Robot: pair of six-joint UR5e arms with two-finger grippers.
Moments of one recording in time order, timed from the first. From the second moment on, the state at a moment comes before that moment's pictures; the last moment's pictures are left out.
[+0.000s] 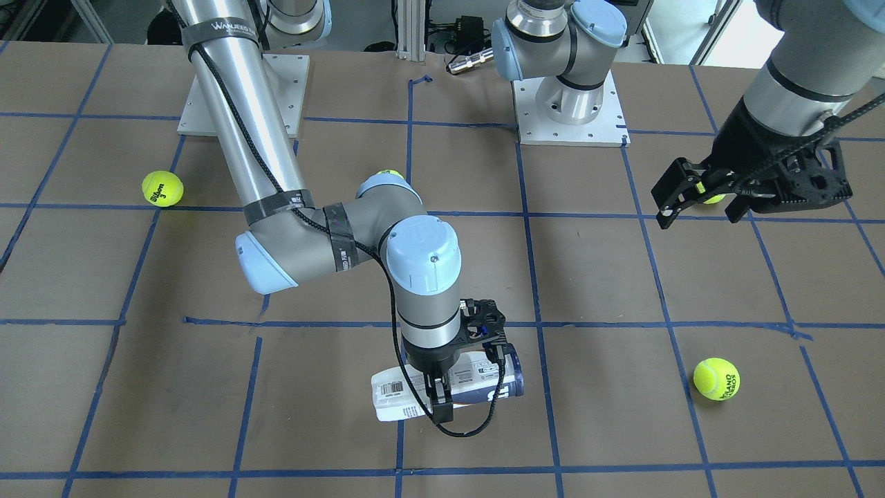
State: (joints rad) left arm -1.35 -1.61 -1.56 -1.48 1.58 0.11; right arm 1.97 -0.83 1.34 -2.36 -1.58 -1.31
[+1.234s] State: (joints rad) left arm -1.35 -1.61 -1.59 -1.48 1.55 0.18; right arm 2.00 -0.88 1.29 -2.39 -1.59 -1.20
